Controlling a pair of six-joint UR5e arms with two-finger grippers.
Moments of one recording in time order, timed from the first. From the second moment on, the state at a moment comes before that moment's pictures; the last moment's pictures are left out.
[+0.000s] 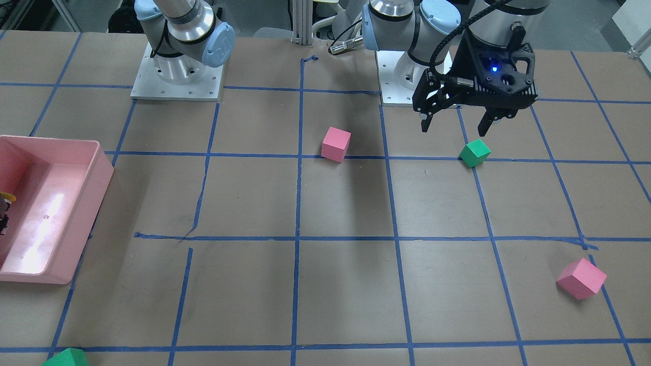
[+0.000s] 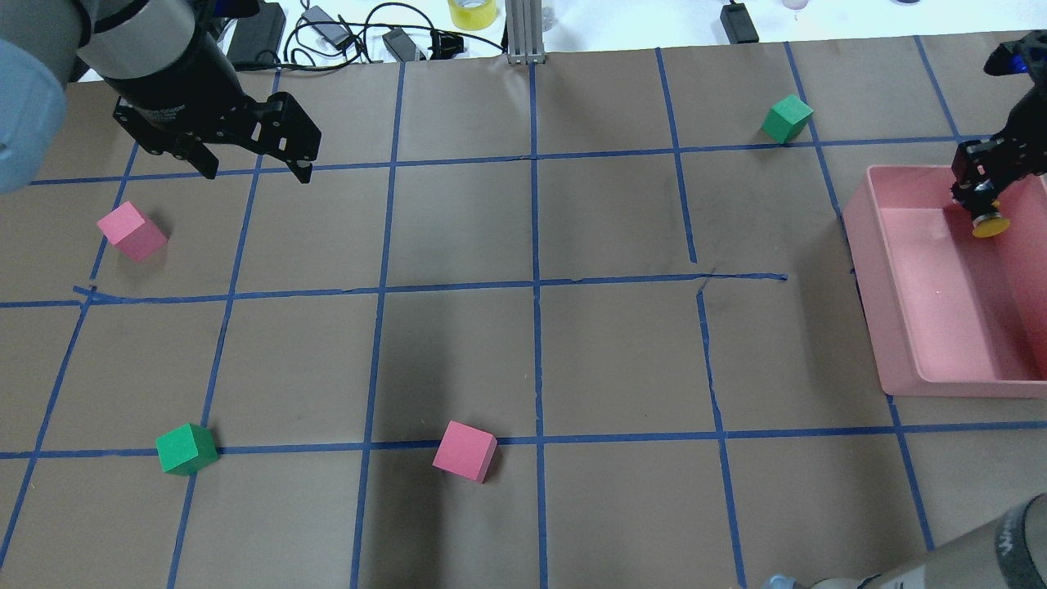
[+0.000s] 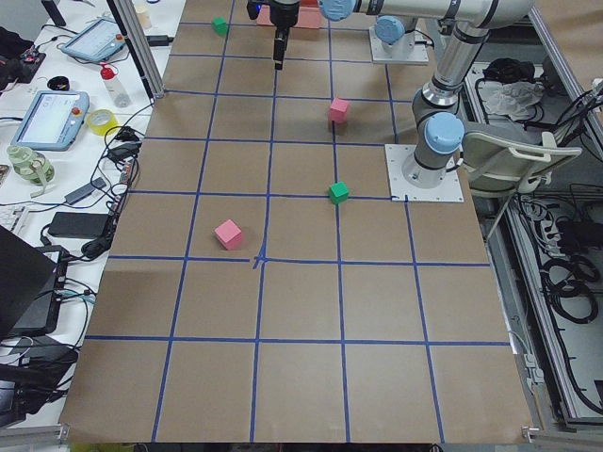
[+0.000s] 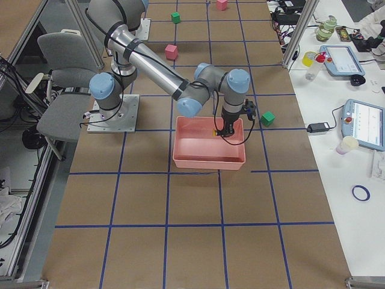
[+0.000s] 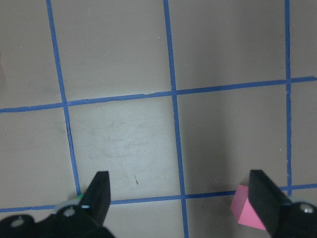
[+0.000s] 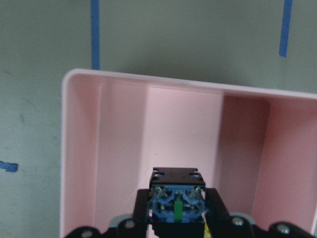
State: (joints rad) left arm -1.57 -1.55 -1.54 -1.52 1.60 0.09; right arm 1.06 -1.26 1.59 -1.93 -1.60 -0.58
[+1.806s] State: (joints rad) left arm -1.57 -1.55 -1.54 -1.53 1.59 0.09; right arm 1.96 -1.04 1.57 -2.17 -1.55 0.36
